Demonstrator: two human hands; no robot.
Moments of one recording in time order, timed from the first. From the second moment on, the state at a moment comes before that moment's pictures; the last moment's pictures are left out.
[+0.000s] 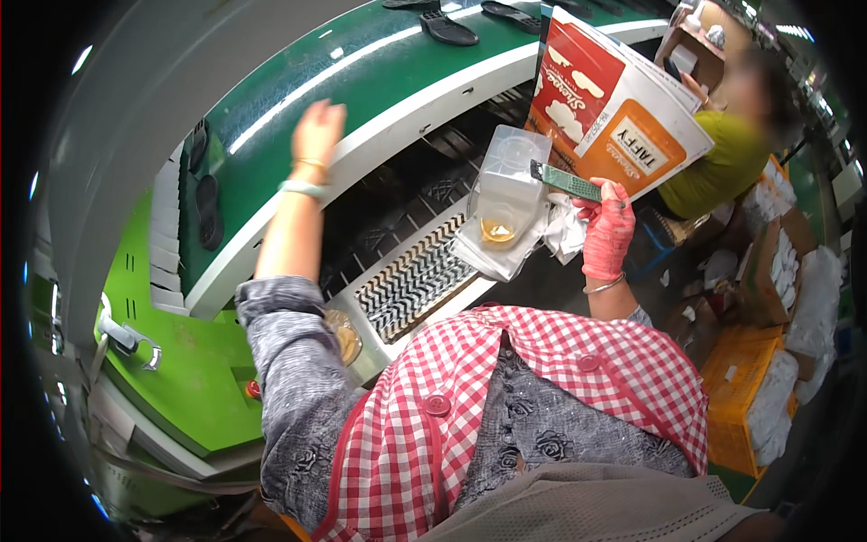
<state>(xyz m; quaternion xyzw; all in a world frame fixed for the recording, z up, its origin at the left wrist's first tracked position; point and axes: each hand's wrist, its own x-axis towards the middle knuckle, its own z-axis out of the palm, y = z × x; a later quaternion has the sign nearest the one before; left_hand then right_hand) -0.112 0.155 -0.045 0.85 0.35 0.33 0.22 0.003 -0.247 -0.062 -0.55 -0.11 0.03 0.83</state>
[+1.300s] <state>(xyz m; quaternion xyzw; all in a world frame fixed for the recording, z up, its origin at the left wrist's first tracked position) -0.234 -0.108 -0.146 0.19 0.17 0.21 0.94 0.074 -0.246 -0.212 -0.77 -0.24 0.20 0.56</state>
